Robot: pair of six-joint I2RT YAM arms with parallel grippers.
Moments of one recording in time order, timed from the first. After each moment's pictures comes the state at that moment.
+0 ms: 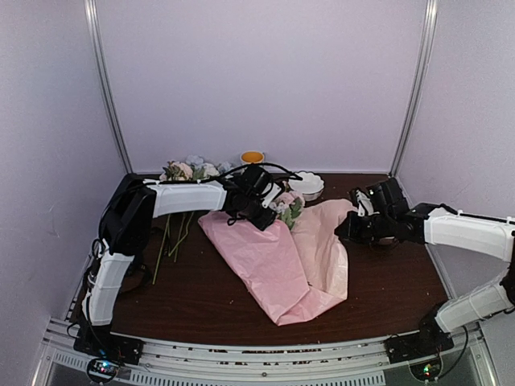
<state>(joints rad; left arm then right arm) -0.80 2.32 1.86 -0.42 -0.13 0.10 0.47 1.29 0.75 -0.24 -0.16 0.62</state>
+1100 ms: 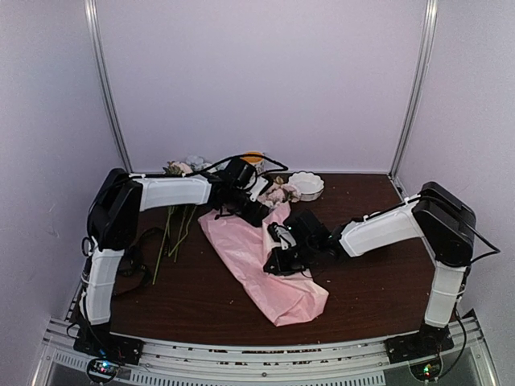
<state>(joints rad) -0.73 2.24 1.76 -0.38 0.05 0.03 0.89 1.89 1.02 0.05 -0.27 0.65</state>
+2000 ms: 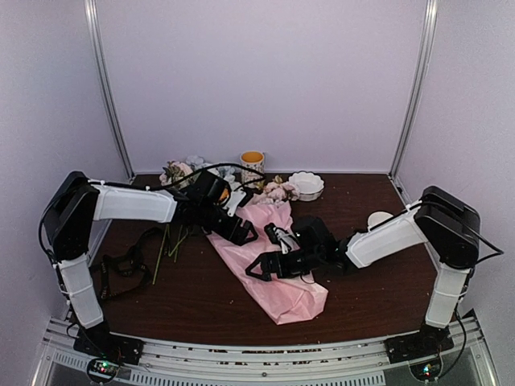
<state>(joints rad) -0.72 1.87 1.25 -0.20 0.24 -0.10 0.90 1.87 0.90 0.34 -0.37 0.67</state>
